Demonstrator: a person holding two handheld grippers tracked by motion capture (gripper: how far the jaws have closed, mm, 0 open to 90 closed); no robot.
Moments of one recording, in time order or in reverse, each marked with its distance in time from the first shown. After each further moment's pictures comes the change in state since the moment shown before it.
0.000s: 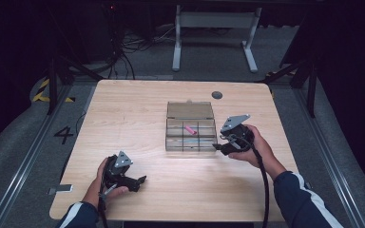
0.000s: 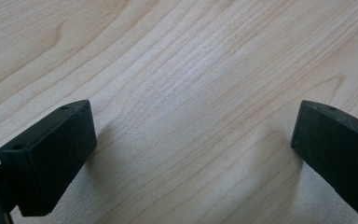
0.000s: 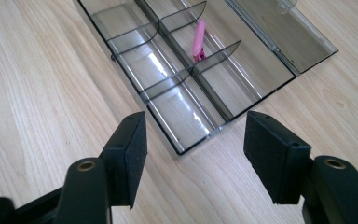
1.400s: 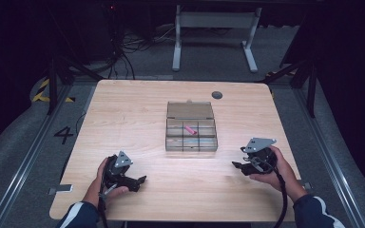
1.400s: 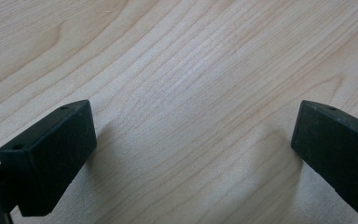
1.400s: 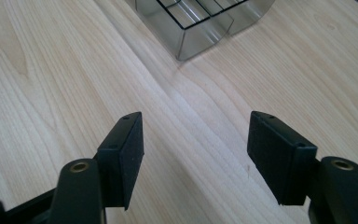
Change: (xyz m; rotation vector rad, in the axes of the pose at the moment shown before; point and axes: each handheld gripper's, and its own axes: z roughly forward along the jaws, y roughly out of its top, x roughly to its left) left arm 0.000 0.000 0.000 0.000 0.000 0.000; right arm 0.014 -0.082 -0.027 -0.020 -0.050 0.034
